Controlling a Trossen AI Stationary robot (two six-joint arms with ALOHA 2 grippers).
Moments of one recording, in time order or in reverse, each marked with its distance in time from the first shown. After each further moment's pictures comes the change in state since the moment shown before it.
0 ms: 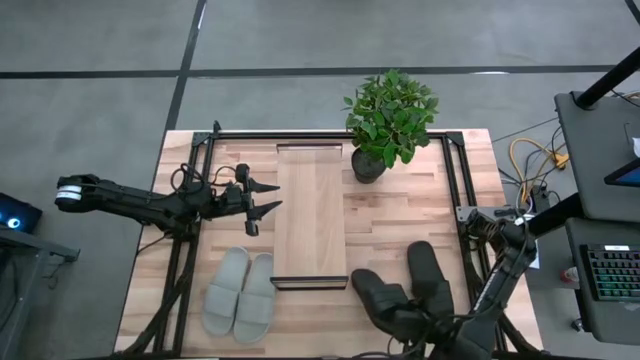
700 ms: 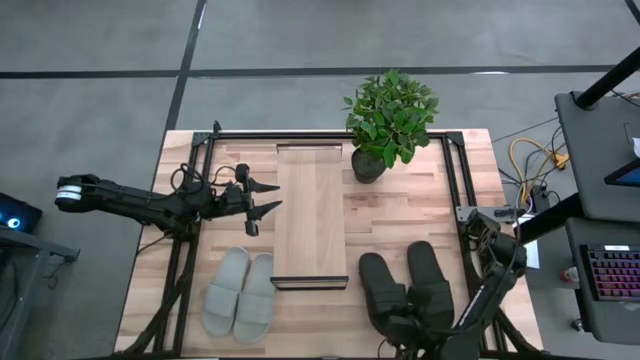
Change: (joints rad) left arm 0.000 0.000 0.001 0.000 0.000 0.000; right arm -0.003 0.118 0.001 0.000 -0.028 0.074
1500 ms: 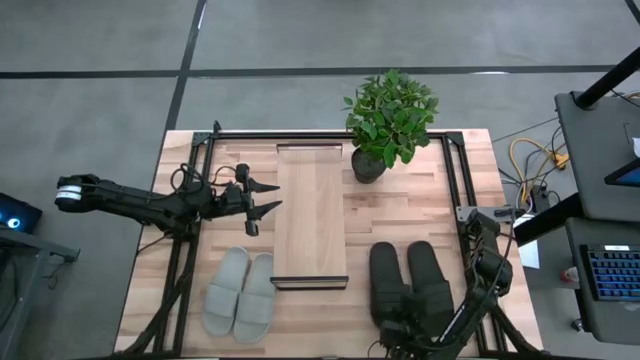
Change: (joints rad) left arm 0.000 0.000 0.001 0.000 0.000 0.000; right arm 0.001 0.179 0.000 0.000 -0.063 0.048
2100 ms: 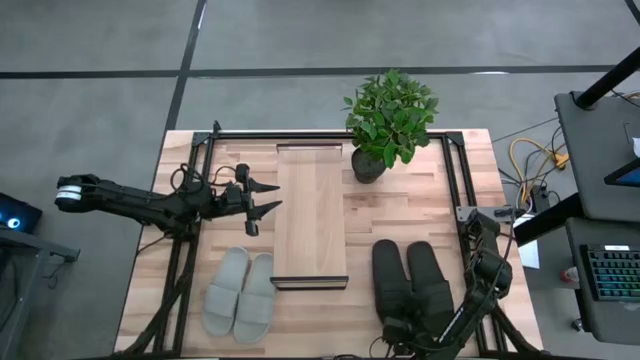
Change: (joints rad) left arm 0.000 0.000 0.000 0.000 0.000 0.000; right arm 0.002 0.024 -0.065 -0.002 -0.058 0.024
